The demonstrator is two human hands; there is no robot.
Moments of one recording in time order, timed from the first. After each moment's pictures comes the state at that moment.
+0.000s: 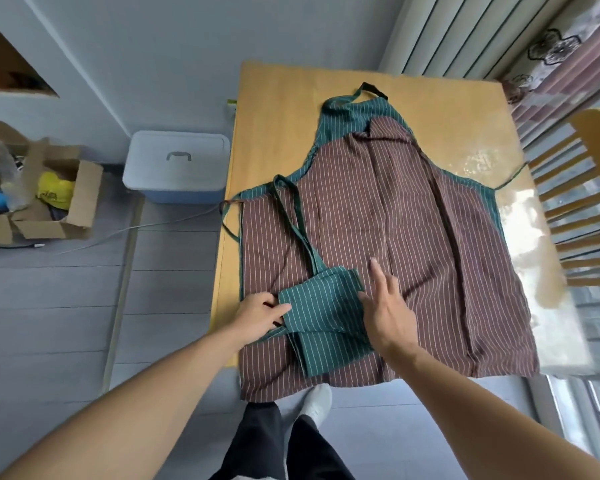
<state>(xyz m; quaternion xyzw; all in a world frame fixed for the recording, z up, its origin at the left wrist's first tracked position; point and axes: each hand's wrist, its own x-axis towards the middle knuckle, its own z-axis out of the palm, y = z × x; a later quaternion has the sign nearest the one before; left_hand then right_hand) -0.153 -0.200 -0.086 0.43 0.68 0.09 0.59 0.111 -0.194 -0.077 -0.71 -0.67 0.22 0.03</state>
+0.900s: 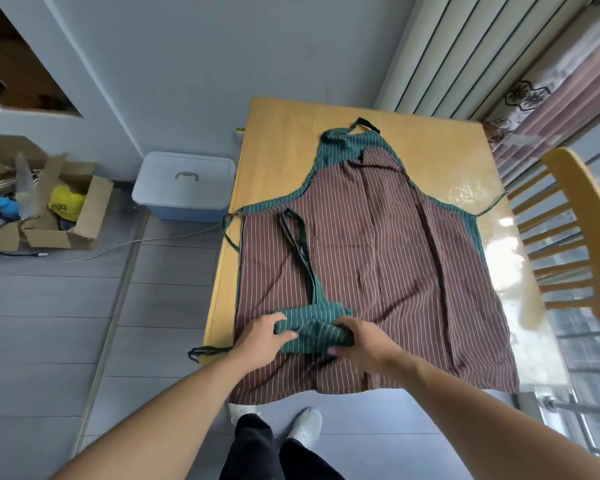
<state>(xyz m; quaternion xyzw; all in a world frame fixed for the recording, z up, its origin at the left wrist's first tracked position) -0.130 -0.240 -0.083 0.52 0.67 0.08 0.52 0.114 -0.210 -0.048 -0.56 -0.66 0.49 -0.09</state>
